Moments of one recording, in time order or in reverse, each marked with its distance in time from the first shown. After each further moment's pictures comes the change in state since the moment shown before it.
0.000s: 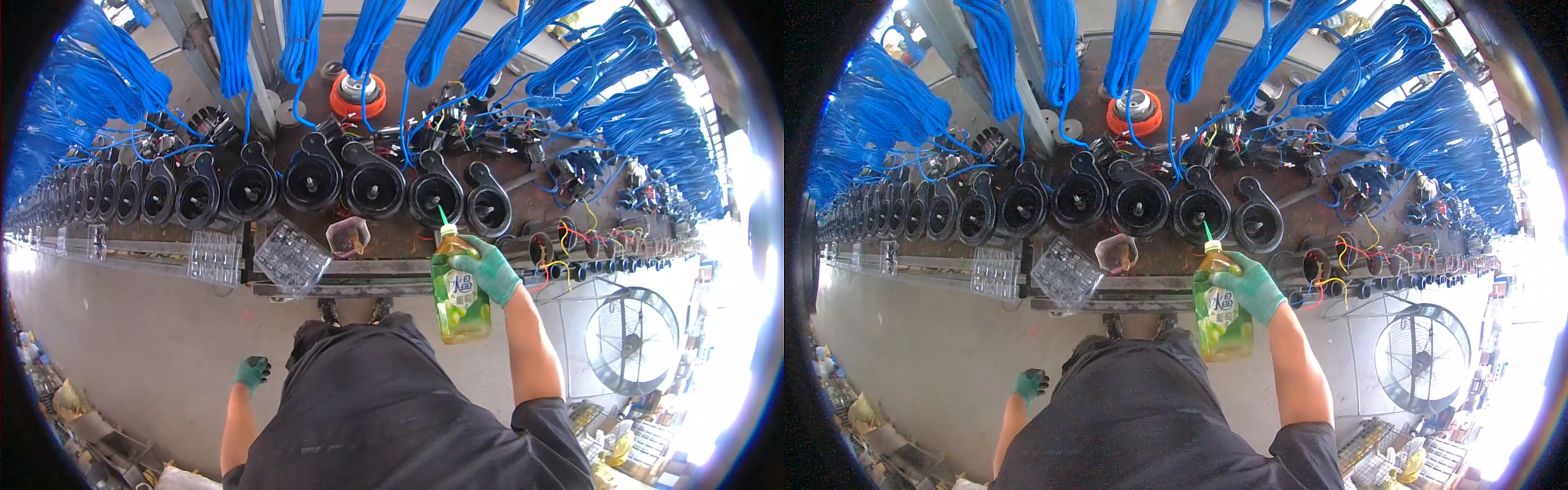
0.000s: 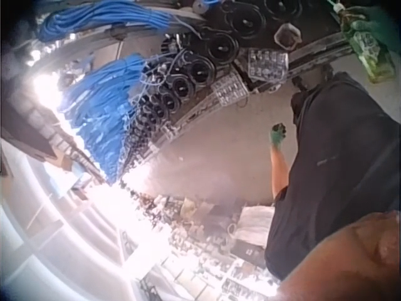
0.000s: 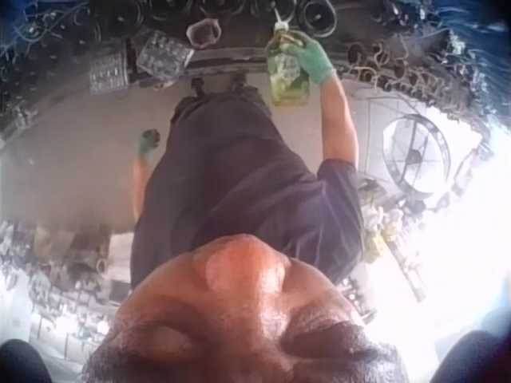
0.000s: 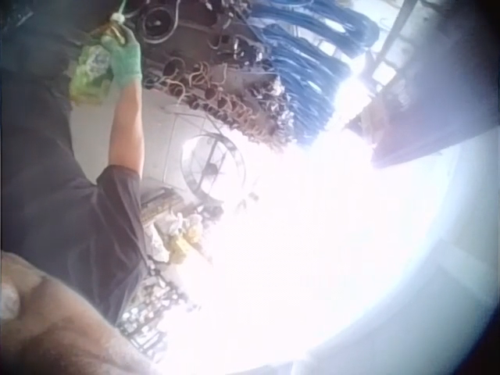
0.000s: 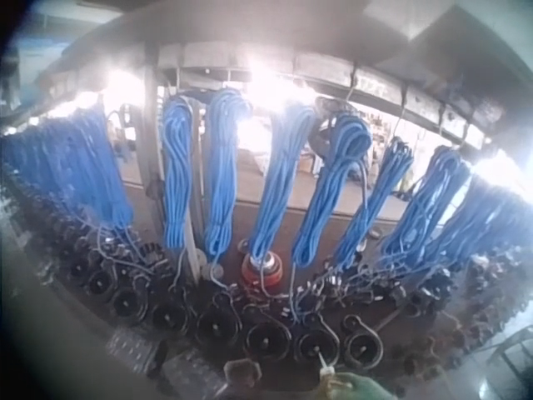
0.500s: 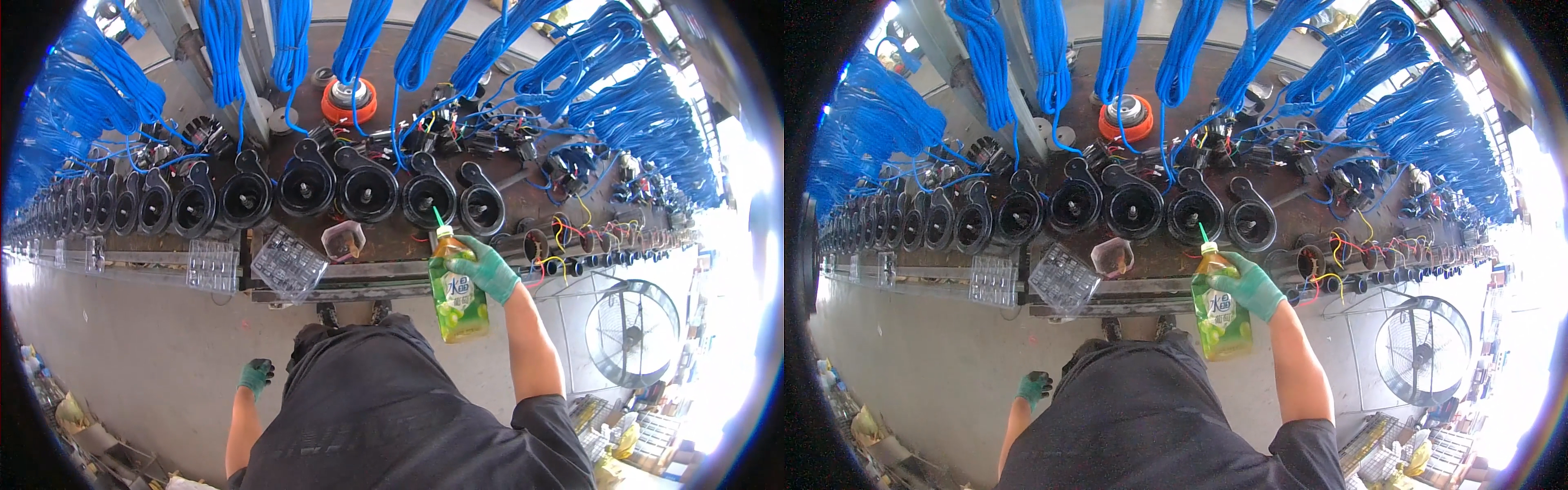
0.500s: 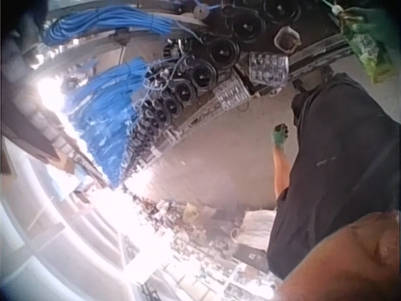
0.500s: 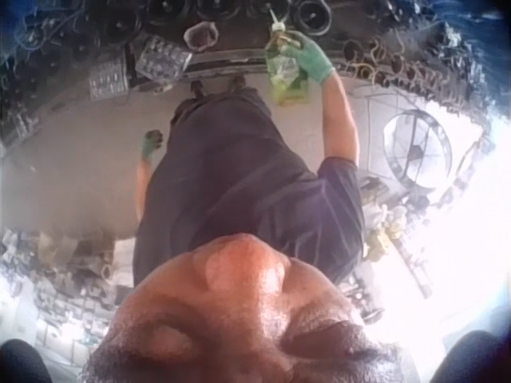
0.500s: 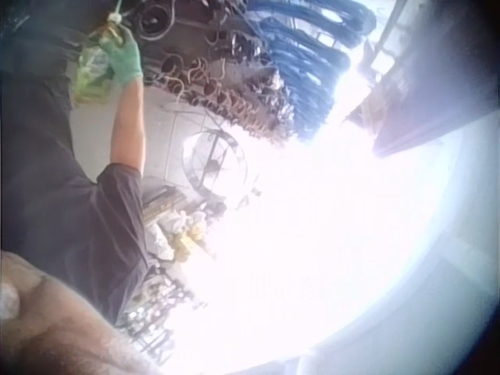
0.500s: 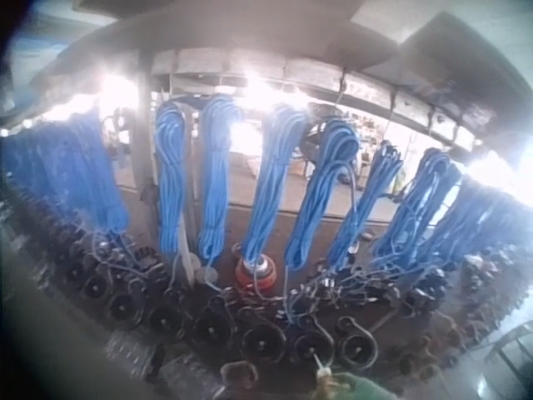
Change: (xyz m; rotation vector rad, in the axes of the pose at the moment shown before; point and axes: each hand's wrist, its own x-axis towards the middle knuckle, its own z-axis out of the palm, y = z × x) left_hand 0.003 0.012 0.013 0.030 0.002 0.071; right_hand 0.000 0.014 -0.012 -0.048 -0.034 -0.092
